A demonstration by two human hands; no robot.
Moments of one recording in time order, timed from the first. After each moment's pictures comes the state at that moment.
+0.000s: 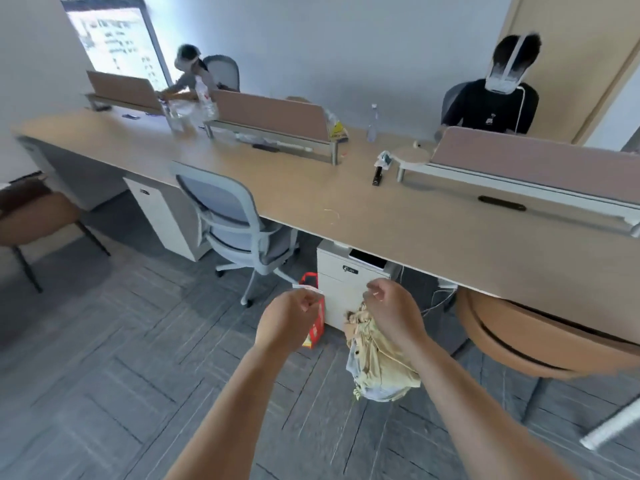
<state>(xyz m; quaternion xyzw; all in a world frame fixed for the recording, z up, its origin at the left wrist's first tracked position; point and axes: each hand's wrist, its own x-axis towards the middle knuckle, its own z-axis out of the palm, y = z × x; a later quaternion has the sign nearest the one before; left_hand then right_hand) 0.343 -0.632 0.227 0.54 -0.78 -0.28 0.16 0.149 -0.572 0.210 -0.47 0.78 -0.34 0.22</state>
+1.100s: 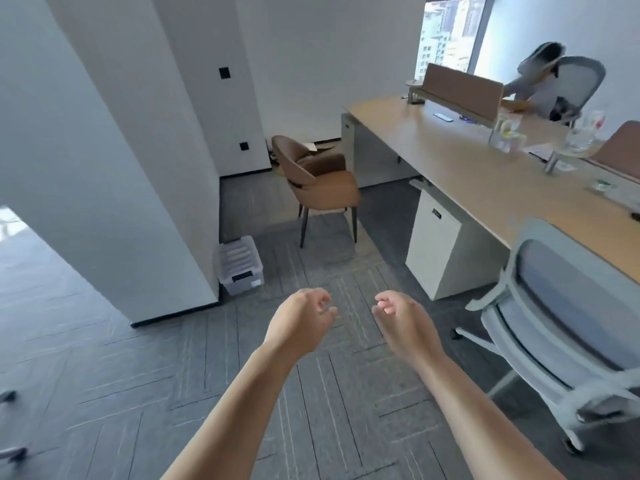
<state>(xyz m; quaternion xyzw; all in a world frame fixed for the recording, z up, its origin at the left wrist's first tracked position) 1.026 -1.013 0.232 0.78 -0.55 -0.18 0.23 0.839 -1.097 0.189 -0.77 0.51 -0.23 0.31</state>
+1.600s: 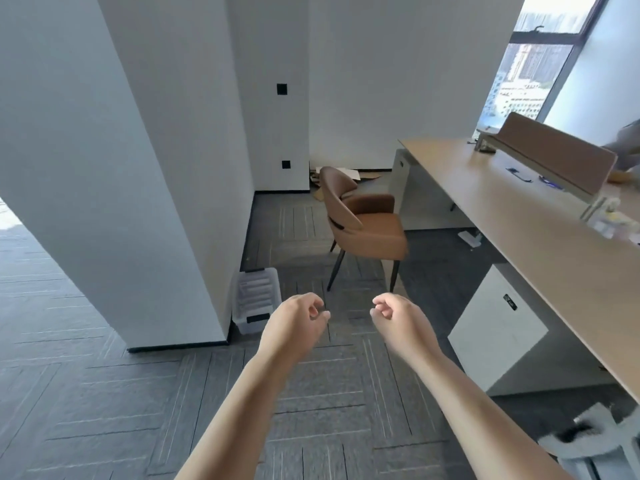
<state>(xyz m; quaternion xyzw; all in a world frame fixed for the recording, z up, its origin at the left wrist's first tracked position) 1.275 -1.226 0.232 0.82 -0.46 -0.15 0.31 1.106 -1.360 0.209 -0.83 0.44 -0.19 0.29</state>
